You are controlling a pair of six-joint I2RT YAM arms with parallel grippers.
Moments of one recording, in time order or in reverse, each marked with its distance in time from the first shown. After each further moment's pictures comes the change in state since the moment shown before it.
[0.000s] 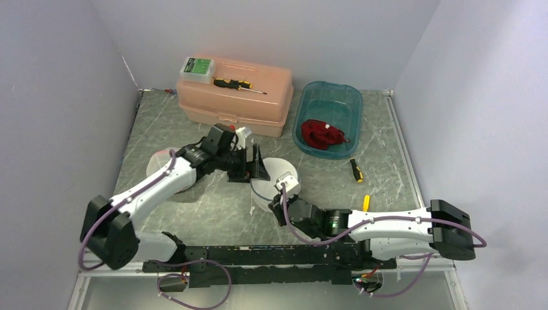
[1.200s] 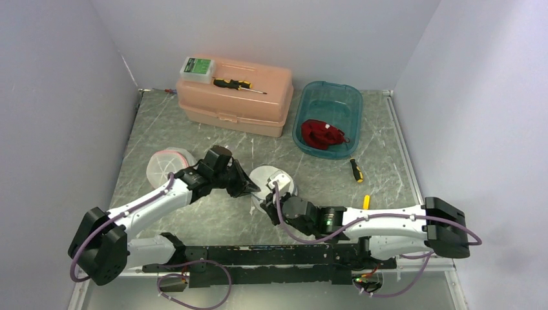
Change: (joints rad) left arm -0.036 -0.180 -0.319 0.230 -0.153 -0.544; right arm -0.004 0.086 0.082 0.050 -0.079 -0.051
